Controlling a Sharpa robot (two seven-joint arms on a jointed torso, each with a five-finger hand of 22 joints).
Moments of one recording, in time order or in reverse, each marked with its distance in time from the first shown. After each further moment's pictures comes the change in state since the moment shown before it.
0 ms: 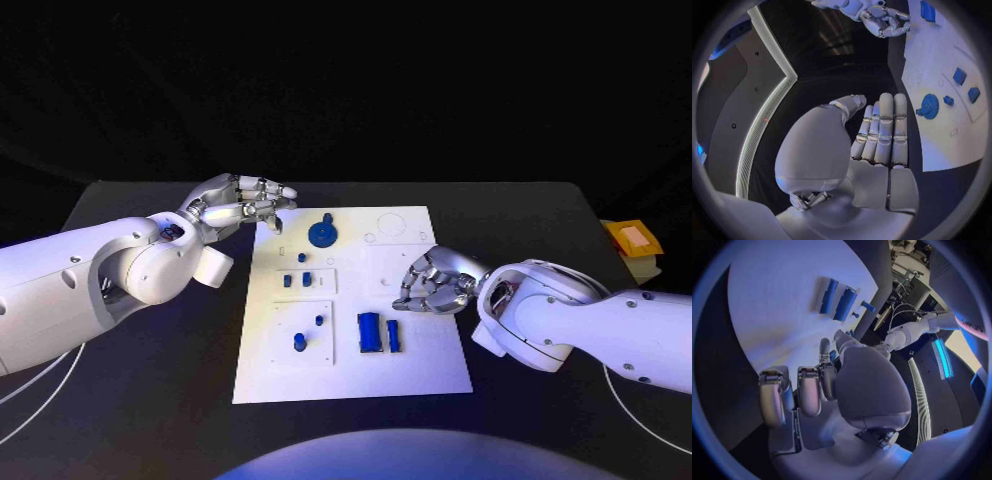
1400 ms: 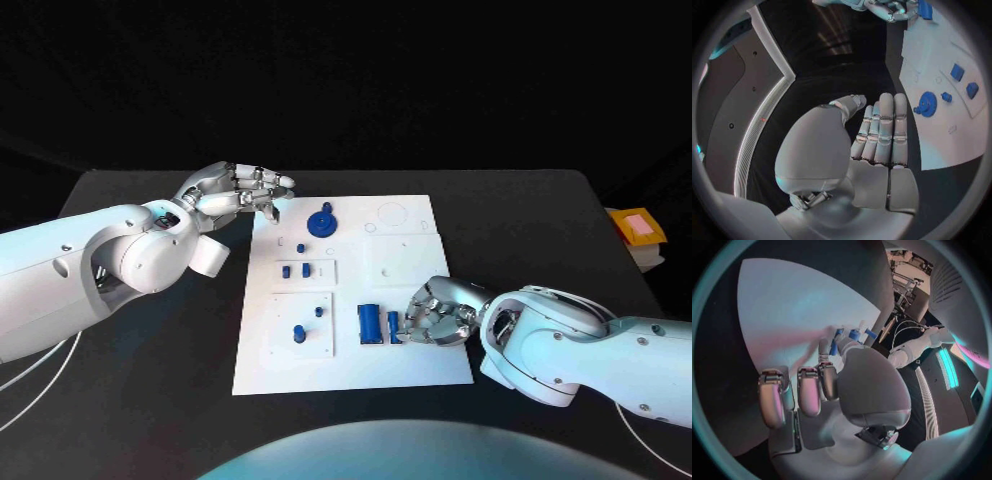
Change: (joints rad) left arm 0.004 -0.017 0.014 0.011 -0.008 0.002 -0.021; left_hand 0.000 0.000 0.000 0.000 0.000 0.000 0.000 -0.004 -0.001 0.000 0.000 -0.004 0.001 0.000 0.000 0.000 0.001 0.000 0.004 -0.004 0.000 0.000; right arm -0.083 -0.032 -0.005 0.090 -0.112 0.040 -0.119; right_hand -0.049 0.025 0.037 0.015 -0.017 -0.014 0.014 -0.050 -0.019 0.000 0.007 -0.008 0.000 0.000 0.007 0.010 -0.001 0.000 0.000 0.000 -0.002 0.001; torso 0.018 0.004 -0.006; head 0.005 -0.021
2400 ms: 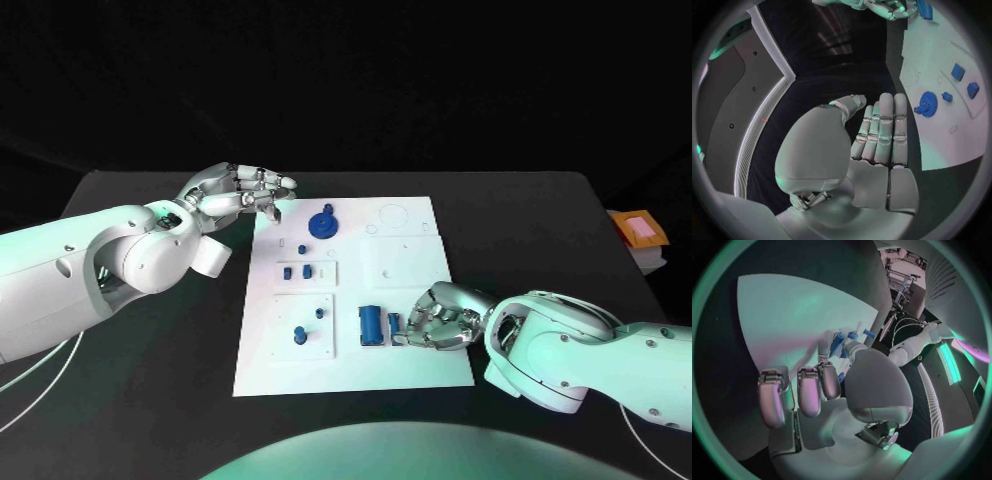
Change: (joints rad) left arm 0.000 0.001 0.001 -0.001 0.000 0.000 0.001; left_hand 0.000 0.000 0.000 0.000 0.000 0.000 0.000 0.000 0.000 0.000 0.000 0.000 0.000 0.000 0.000 0.000 0.000 0.000 0.000 0.000 0.000 0.000; right arm -0.001 -0.016 0.000 0.017 0.053 0.011 -0.003; right_hand -0.125 0.007 0.015 0.018 0.118 -0.011 0.011 0.000 0.001 -0.007 0.007 -0.004 0.000 0.000 0.000 0.000 0.000 0.000 0.000 0.007 0.000 -0.001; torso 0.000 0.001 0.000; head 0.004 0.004
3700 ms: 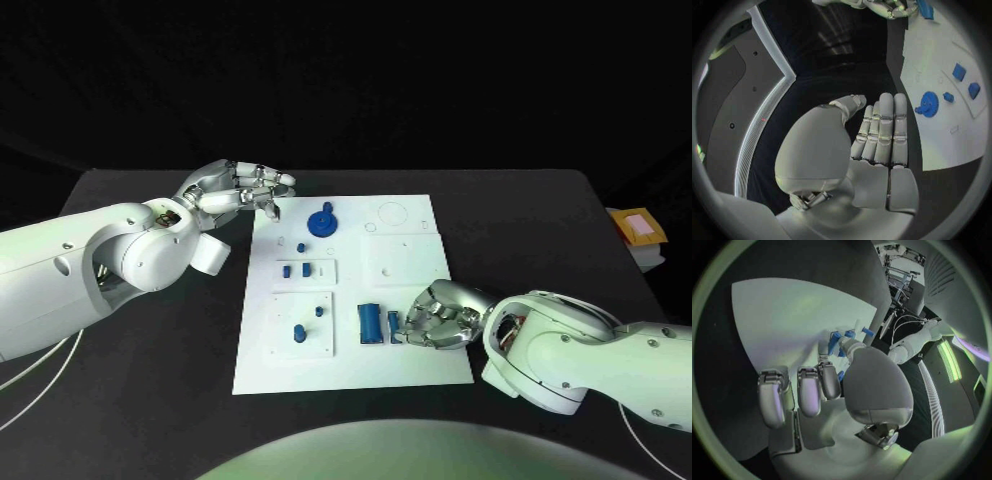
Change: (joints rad) left arm 0.000 0.002 0.002 0.000 0.000 -0.001 0.003; left_hand 0.000 0.000 0.000 0.000 0.000 0.000 0.000 0.000 -0.001 0.004 -0.004 -0.005 0.001 0.000 0.000 -0.004 0.001 0.000 0.000 0.000 0.000 -0.001; right arm -0.001 -0.004 0.000 0.020 0.012 -0.027 -0.016; right_hand 0.022 -0.038 0.028 -0.022 0.055 -0.007 -0.001 0.004 0.007 -0.003 -0.003 0.000 -0.001 0.000 0.000 0.000 0.000 0.000 0.000 0.000 0.000 0.001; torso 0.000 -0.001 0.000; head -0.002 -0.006
